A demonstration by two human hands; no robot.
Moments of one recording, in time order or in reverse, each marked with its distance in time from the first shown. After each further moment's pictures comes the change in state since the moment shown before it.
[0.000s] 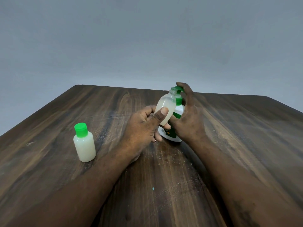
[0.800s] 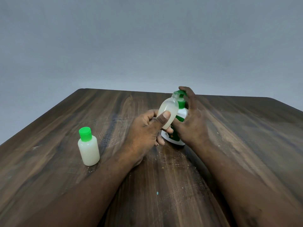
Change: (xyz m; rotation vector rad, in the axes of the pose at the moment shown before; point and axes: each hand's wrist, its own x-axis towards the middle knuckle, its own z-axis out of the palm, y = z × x) left_hand -0.001 0.000 -0.002 -0.009 -0.003 -0.015; right_hand -0.002 0.000 0.000 0.022 0.020 -0.001
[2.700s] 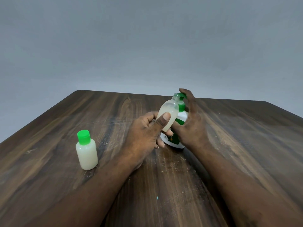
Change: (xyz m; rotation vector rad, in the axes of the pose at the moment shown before) left_hand -0.001 0.004 0.001 -0.005 0.004 0.010; right_hand 0.000 0.001 -0.001 -0.019 -0.008 -0.010
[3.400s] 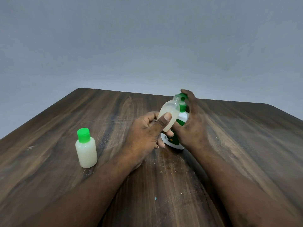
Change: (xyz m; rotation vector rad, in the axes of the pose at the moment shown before) left_hand 0.000 -0.001 0.001 -0.001 0.013 -0.007; right_hand 0.000 0.002 0.001 0.007 0.016 0.002
